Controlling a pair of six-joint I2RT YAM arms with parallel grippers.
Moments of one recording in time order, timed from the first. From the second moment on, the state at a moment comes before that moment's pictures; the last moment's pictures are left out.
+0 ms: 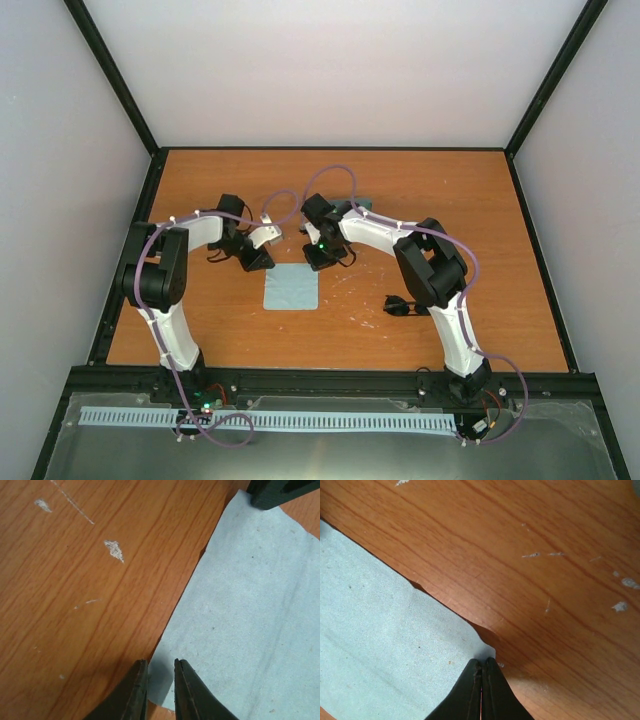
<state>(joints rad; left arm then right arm) -0.17 1.86 1.07 -0.60 0.54 0.78 0.74 2.18 1.62 -0.79 -0.24 0.22</state>
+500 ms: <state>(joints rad) -0.18 1.85 1.03 -0.57 0.55 0.77 0.74 2.16 1.59 -0.76 -0.24 0.23</state>
